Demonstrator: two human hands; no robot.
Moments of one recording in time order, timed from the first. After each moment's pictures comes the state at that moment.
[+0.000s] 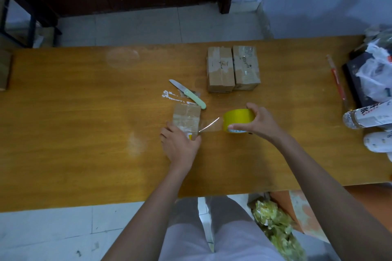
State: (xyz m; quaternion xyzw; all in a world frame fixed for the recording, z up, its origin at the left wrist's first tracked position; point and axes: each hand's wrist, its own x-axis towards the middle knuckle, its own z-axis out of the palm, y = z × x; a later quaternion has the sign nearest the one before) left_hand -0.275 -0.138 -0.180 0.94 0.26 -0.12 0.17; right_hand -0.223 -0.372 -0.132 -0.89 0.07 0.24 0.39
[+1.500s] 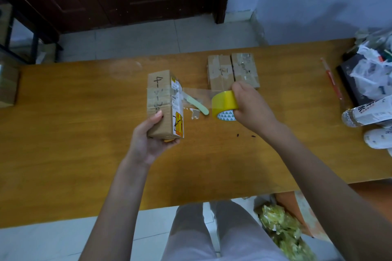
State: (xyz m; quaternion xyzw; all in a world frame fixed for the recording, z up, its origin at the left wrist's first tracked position) left_hand -0.257 -0.041 -0.072 0.44 0.20 -0.23 0.84; right_hand -0.201 -0.304 -0.050 -0.98 -0.11 0.05 0.17
